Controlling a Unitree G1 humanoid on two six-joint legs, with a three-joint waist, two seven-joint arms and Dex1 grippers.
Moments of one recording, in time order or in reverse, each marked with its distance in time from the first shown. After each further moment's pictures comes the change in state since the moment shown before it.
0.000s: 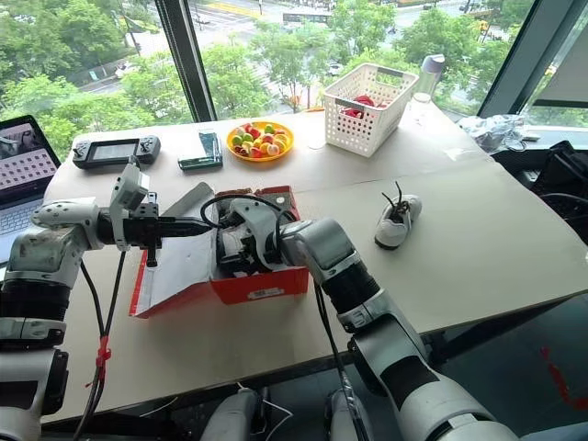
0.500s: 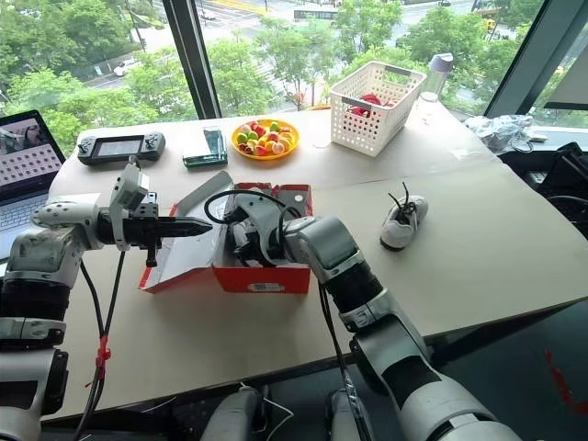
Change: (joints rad) left arm -0.003 0.000 -0.001 0.000 0.002 -0.001 -0.003; right arm 0.003 -0.067 -0.110 -0.151 -0.008 0.123 -0.063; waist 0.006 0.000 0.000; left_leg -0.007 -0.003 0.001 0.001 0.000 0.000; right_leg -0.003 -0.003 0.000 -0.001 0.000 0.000
